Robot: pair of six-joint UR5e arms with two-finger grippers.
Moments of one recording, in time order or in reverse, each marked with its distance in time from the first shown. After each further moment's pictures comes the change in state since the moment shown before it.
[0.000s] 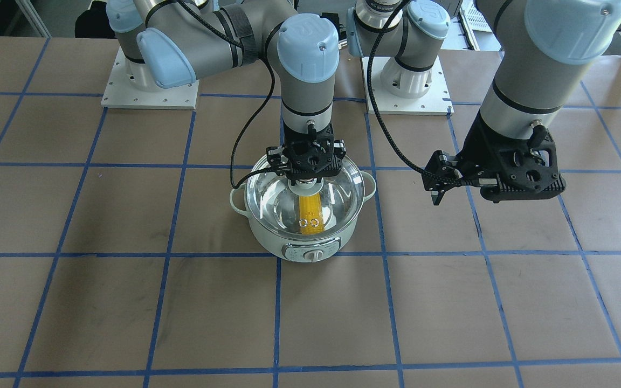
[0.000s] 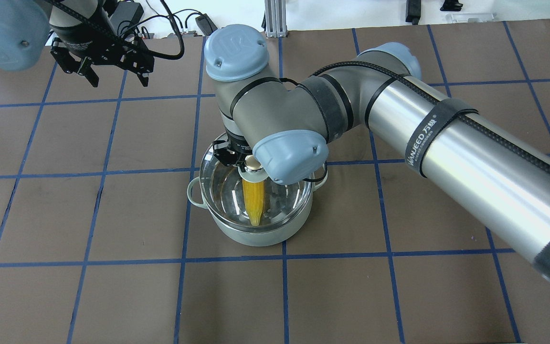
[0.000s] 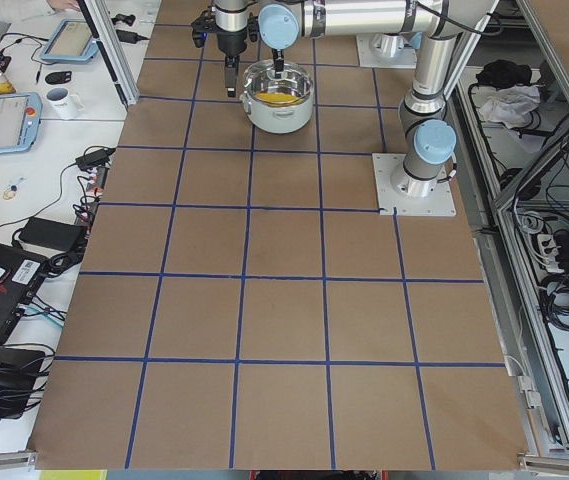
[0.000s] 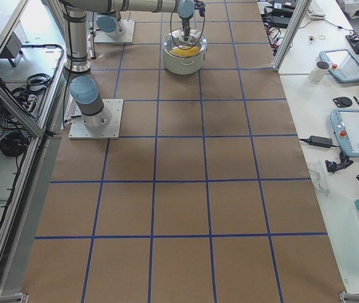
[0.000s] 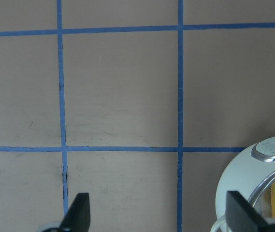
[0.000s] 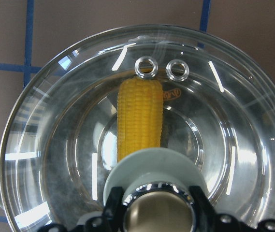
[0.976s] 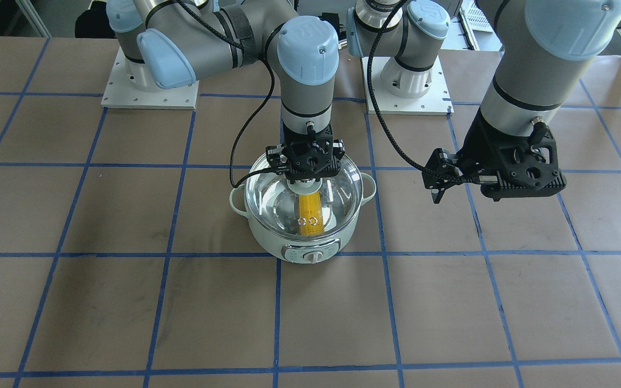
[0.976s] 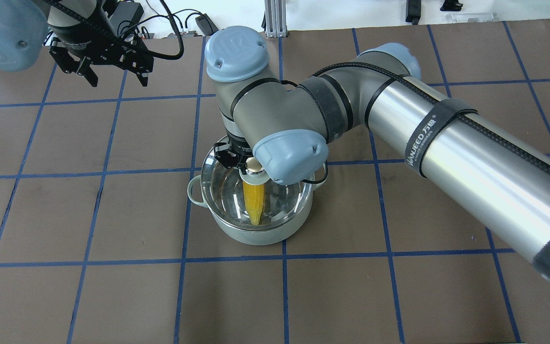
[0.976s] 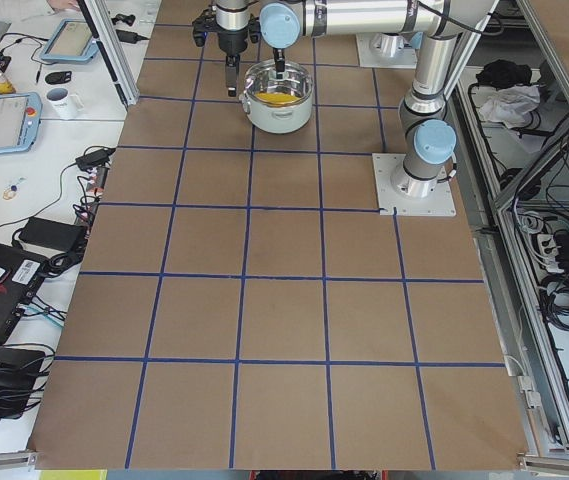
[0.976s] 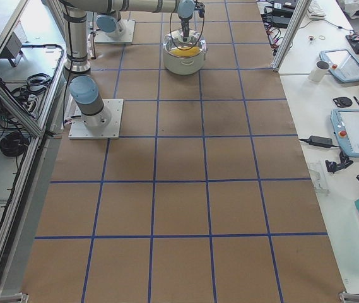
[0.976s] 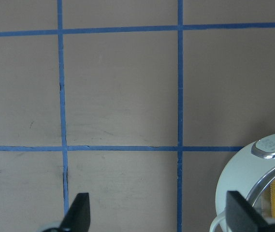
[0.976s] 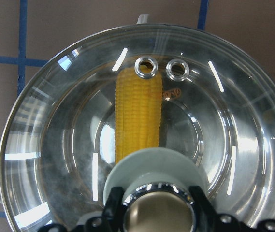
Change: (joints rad) left arm 0.000 0.006 -0.002 -0.001 0.000 0.001; right arm 0.000 0.001 0.002 0.016 0.003 0.001
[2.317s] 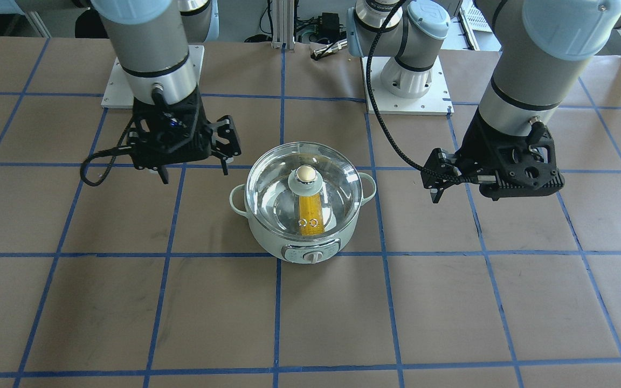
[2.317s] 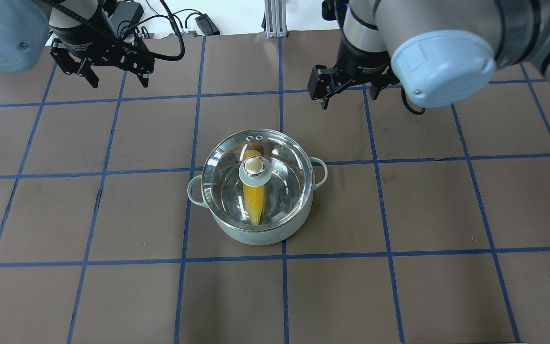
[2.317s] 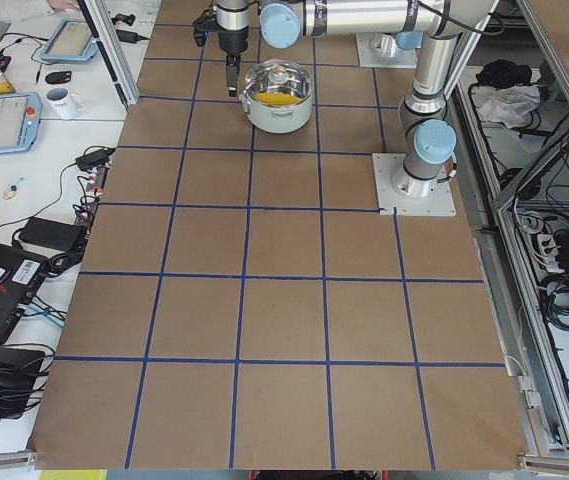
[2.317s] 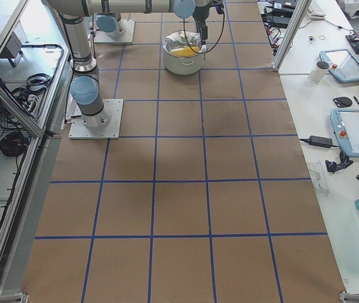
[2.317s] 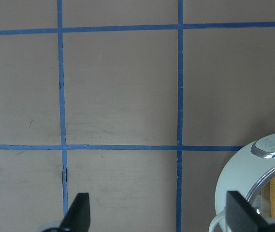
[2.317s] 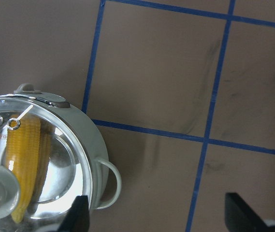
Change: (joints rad) left arm -0.003 0.002 -0.005 0.001 0.002 -0.007; right arm -0.319 -0.202 -0.020 0.119 -0.022 -0.385
